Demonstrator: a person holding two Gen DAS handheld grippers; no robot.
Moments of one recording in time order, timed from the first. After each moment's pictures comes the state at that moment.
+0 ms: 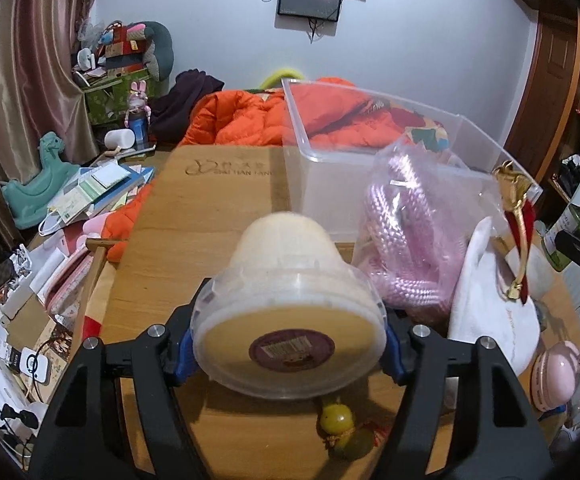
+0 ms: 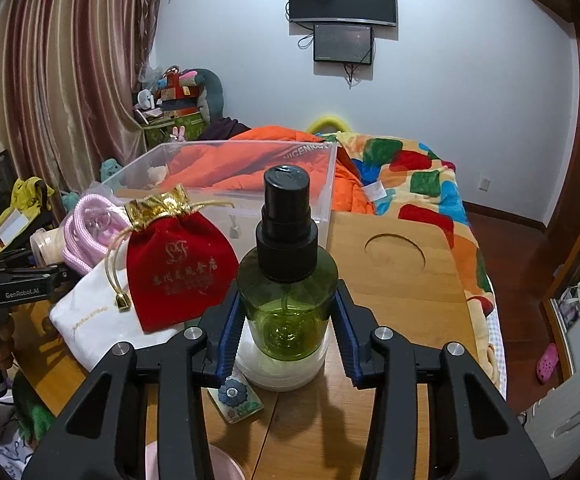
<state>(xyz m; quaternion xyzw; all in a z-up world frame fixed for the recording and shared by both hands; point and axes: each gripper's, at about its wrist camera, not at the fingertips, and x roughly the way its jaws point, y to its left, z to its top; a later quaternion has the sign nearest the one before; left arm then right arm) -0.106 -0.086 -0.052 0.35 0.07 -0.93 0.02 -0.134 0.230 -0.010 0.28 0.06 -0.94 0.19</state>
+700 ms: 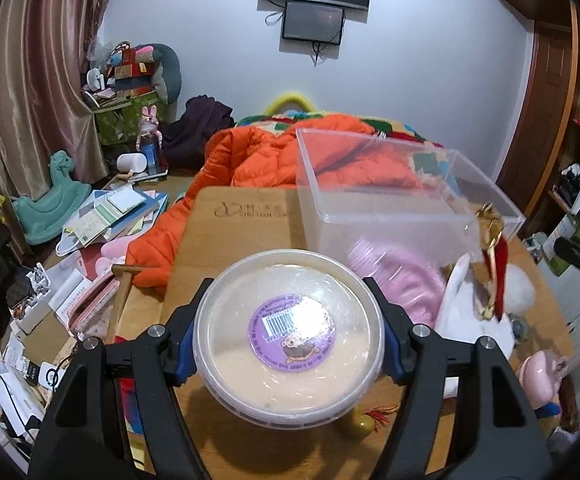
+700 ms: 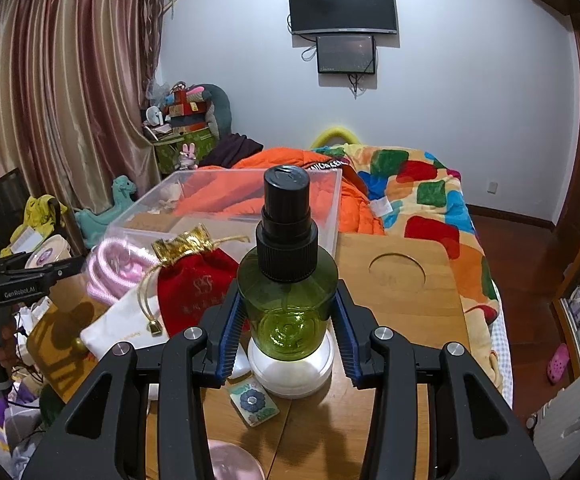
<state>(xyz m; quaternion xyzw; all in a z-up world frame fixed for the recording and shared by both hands) -0.087 -0.102 -0.013 0.32 0.06 -0.94 0.03 -0.127 0.234 0.017 0.27 0.04 -0.94 0.22</state>
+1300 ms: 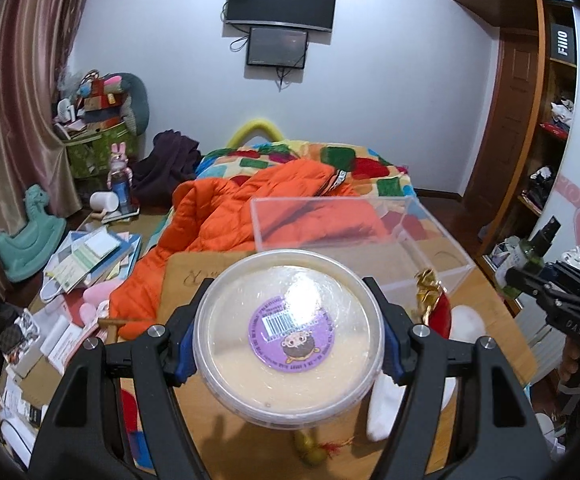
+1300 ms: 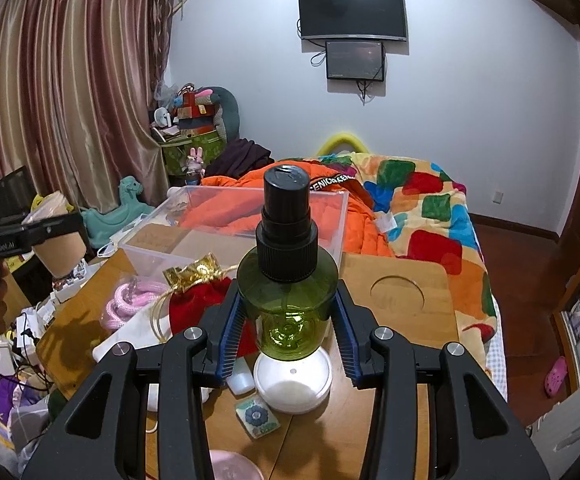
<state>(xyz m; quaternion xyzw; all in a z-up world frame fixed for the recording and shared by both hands) -0.100 -0.087 0.049 0.28 0.04 -0.96 -0.03 -0.137 0.231 0.040 0.26 0.05 -0.94 0.23</state>
